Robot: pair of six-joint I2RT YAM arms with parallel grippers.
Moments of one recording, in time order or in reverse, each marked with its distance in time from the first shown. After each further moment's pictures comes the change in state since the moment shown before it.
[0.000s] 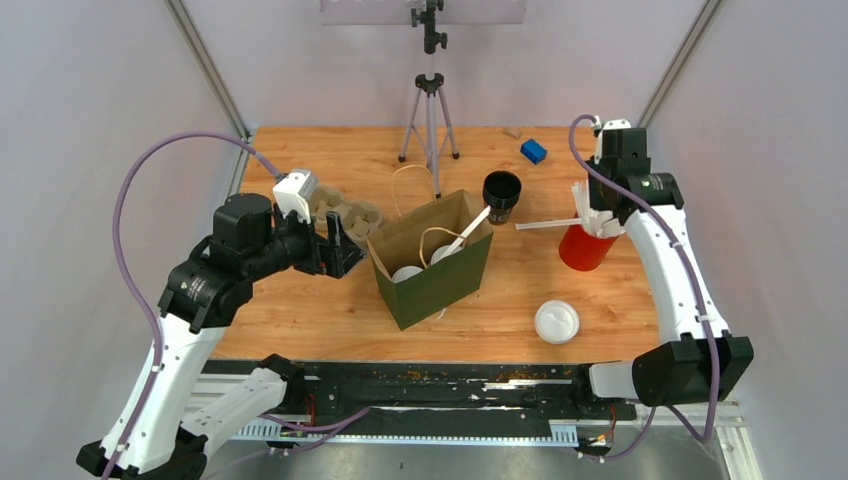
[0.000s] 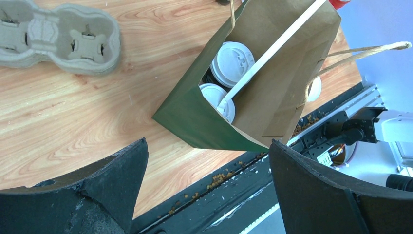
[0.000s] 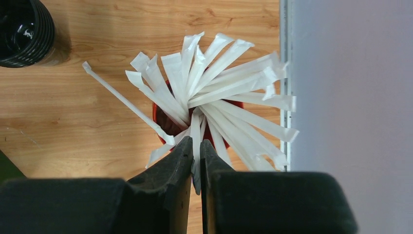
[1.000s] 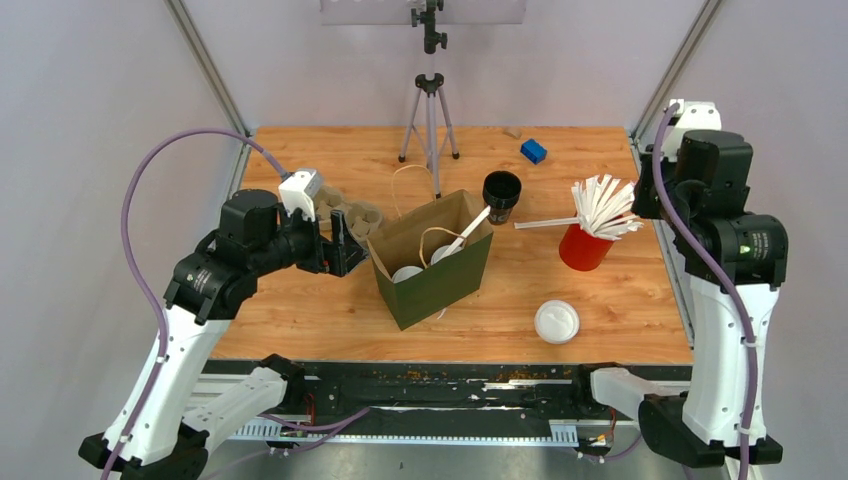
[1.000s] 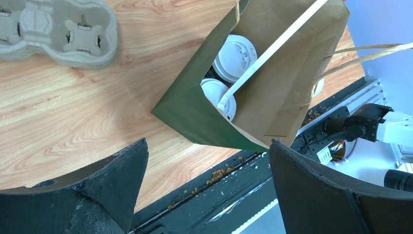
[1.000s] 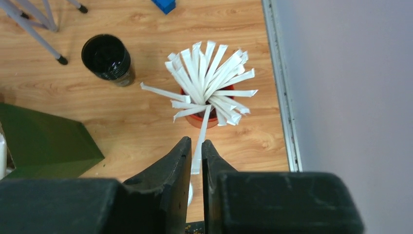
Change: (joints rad) left arm 0.000 0.031 0.007 -0.019 0.008 -0.001; right arm 0.000 -0.163 0.524 -0.424 -0.048 0.117
